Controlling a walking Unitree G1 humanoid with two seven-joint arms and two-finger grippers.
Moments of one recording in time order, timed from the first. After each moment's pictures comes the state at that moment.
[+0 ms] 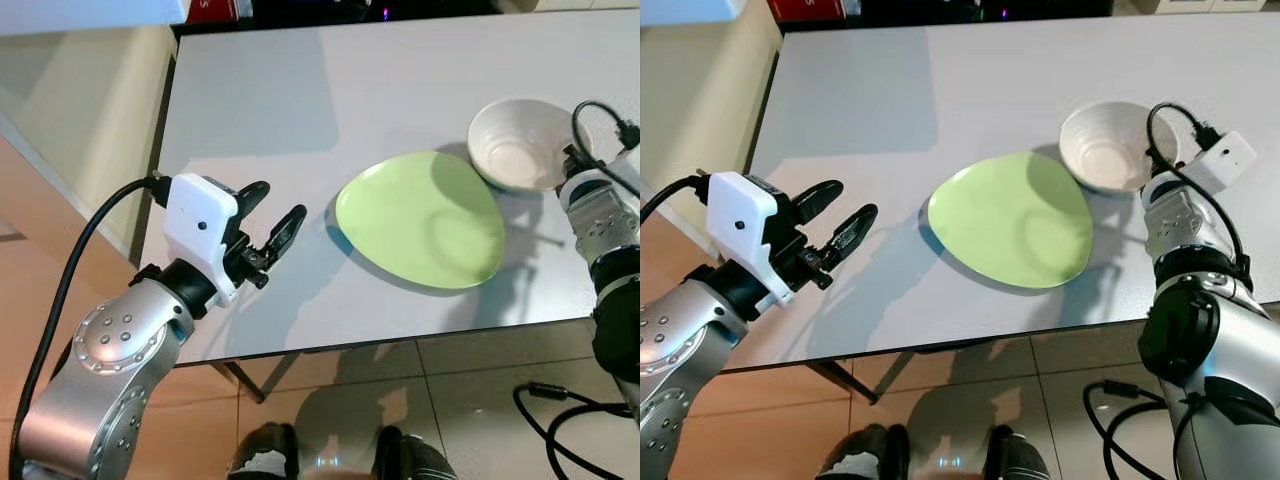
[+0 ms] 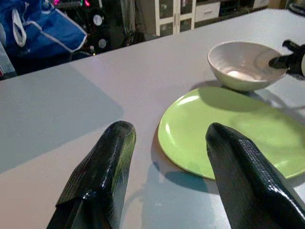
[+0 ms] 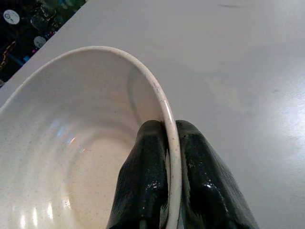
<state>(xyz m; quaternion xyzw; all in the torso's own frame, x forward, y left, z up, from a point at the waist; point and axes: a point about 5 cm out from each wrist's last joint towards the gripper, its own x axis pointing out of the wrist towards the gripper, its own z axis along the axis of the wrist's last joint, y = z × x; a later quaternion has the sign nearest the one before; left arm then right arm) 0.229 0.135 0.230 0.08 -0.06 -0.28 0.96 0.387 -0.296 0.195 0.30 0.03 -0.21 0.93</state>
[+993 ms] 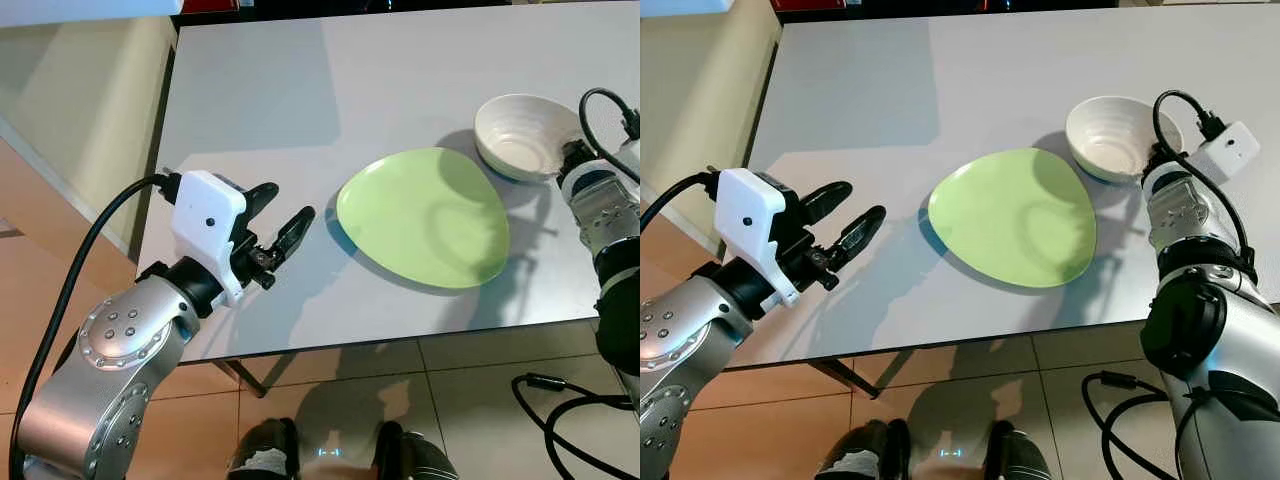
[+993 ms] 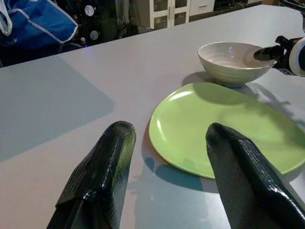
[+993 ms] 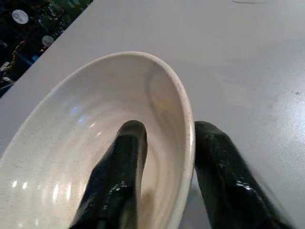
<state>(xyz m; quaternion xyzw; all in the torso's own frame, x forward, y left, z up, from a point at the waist) 0.230 0.129 0.233 0.07 -0.05 -0.29 0.95 0.390 -0.295 0.205 0.31 0.02 -0.19 0.93</state>
